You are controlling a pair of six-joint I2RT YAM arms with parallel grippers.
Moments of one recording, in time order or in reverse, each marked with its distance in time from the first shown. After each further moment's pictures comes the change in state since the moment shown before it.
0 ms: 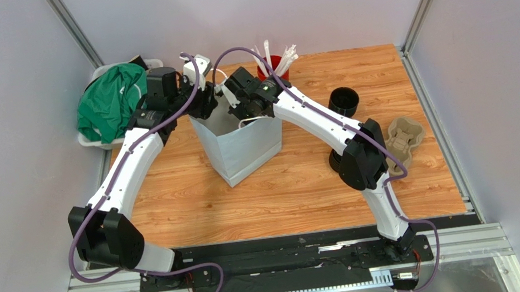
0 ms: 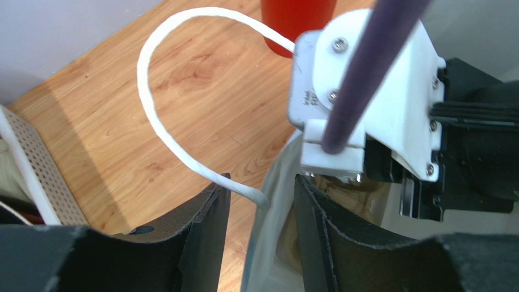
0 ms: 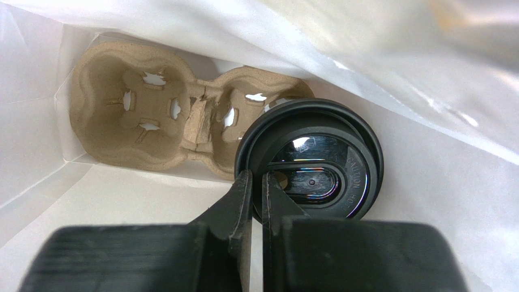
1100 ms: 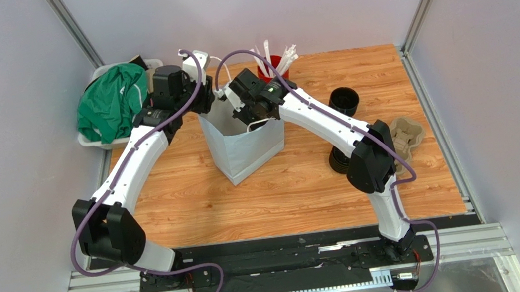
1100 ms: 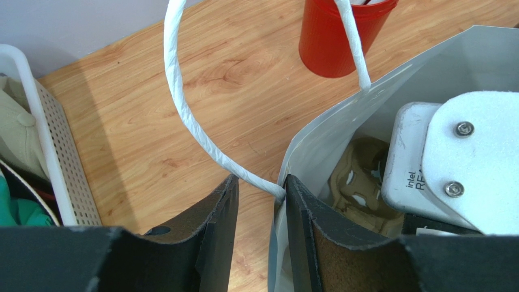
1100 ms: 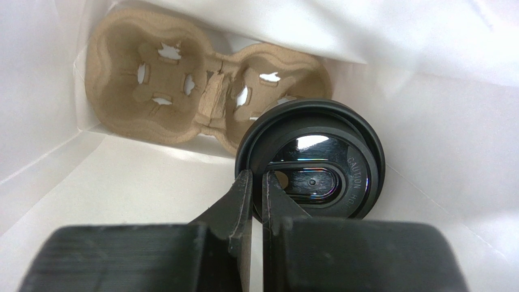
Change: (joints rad) left arm -0.021 0.032 0.001 0.085 -0.173 -0.110; right arm 0.000 -0.079 -0.092 0.002 -0.019 -0.045
